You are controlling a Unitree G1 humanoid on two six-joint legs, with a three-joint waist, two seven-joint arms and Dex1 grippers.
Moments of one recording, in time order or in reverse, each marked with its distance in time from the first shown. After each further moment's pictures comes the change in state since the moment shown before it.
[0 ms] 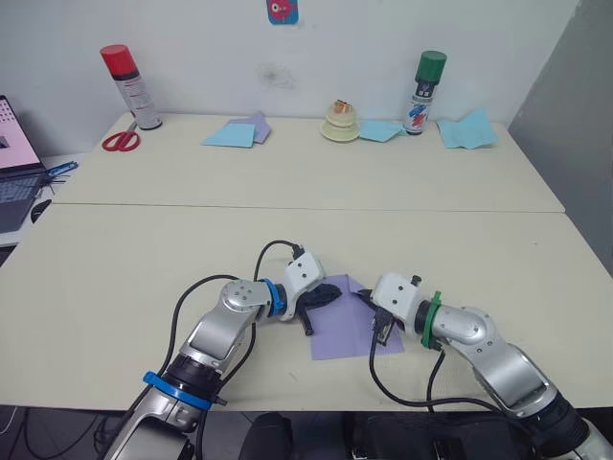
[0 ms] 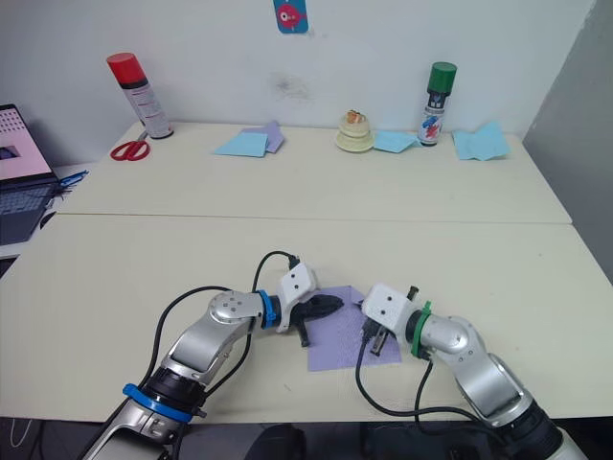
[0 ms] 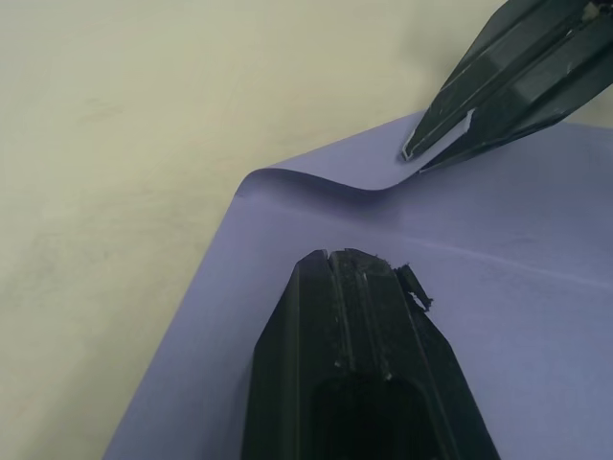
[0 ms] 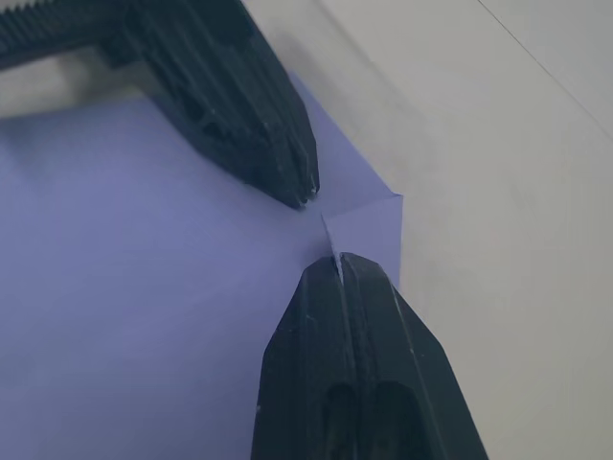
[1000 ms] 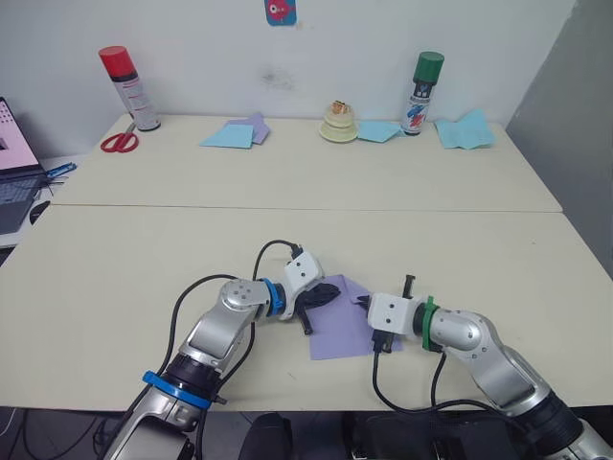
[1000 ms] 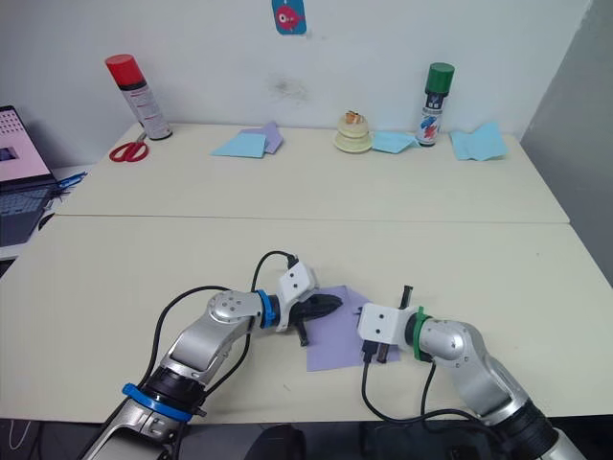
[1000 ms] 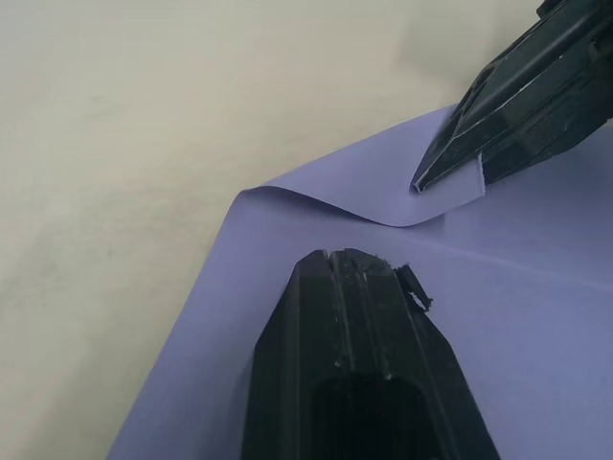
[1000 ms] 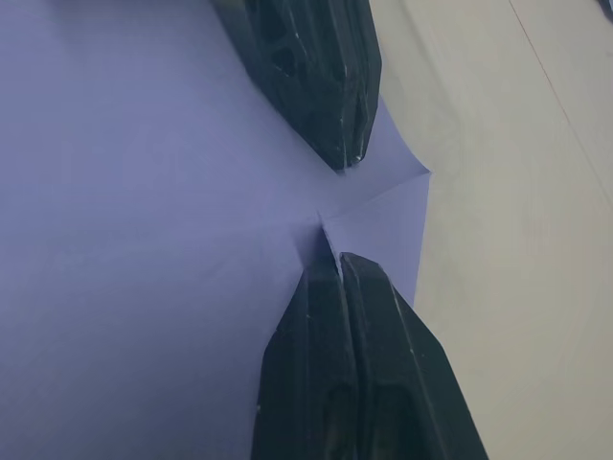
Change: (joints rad) left arm -0.004 0.000 0.008 0.002 -0.003 0.020 -0.001; right arm 0.009 0.027 0.014 0.069 -0.228 -0.163 0.088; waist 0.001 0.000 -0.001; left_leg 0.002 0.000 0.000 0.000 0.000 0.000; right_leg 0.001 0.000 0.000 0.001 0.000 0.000
